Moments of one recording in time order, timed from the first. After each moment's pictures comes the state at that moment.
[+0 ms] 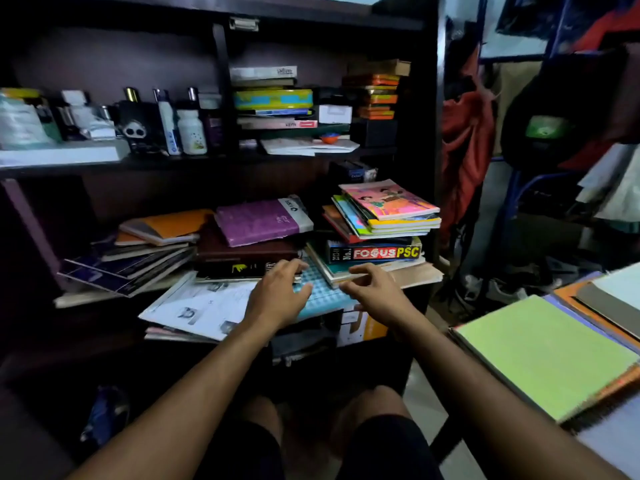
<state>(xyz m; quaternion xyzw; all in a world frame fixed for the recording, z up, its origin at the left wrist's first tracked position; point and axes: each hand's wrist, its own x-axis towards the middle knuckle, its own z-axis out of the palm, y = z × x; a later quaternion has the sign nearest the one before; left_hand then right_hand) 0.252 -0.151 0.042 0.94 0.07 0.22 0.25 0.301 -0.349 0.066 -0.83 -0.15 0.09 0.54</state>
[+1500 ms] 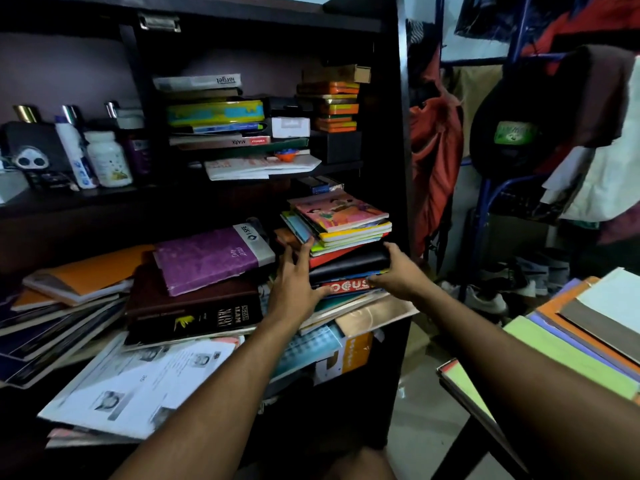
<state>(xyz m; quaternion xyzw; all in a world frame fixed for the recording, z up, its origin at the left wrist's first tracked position) 0.389 -0.204 0.064 0.94 0.07 0.20 0.27 0.463 -0.408 0.087 -0.92 -0.10 0.00 0.38</state>
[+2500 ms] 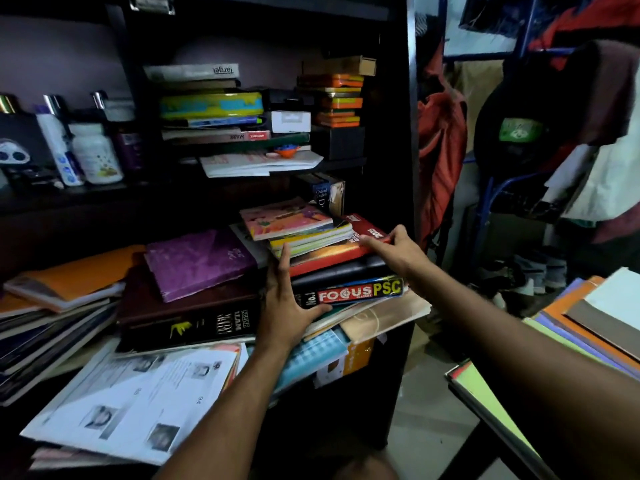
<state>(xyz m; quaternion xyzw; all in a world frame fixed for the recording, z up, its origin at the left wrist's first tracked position) 0.375 -0.181 0.026 0.87 0.03 0.30 0.38 0.467 -0.388 0.117 -0.88 -0.03 -0.02 0.48</state>
